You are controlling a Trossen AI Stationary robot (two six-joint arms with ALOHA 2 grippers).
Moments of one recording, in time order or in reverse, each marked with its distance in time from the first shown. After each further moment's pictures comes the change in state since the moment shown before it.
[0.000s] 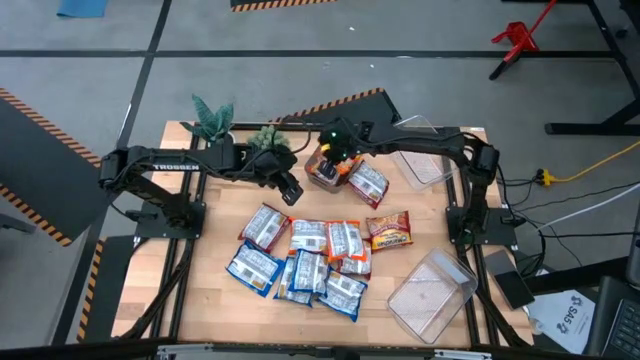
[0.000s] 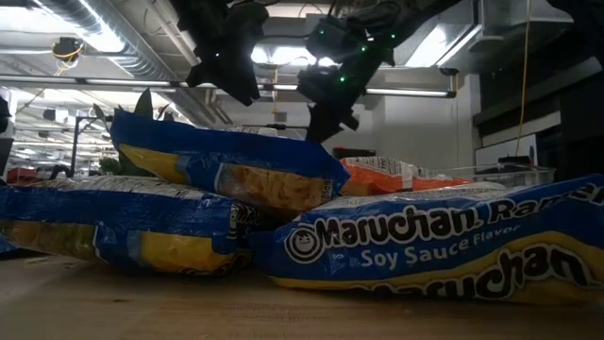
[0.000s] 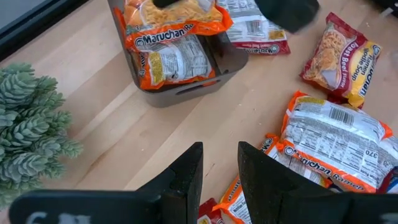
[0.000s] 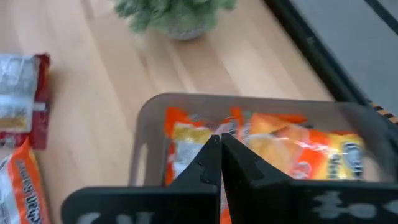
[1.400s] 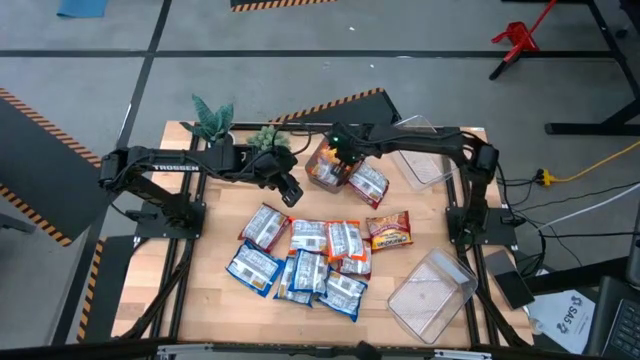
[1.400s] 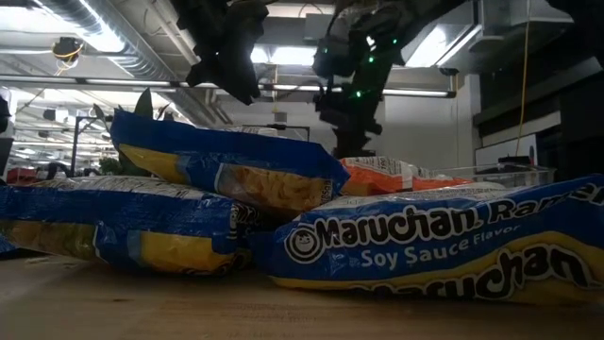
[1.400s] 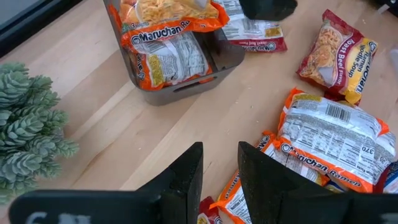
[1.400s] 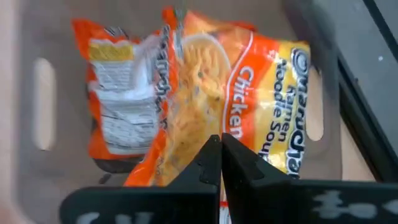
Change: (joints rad) left arm -0.010 0.000 0.000 0.000 0.000 -0.001; right arm -0.021 0.004 -0.024 -0.218 0.166 -0.017
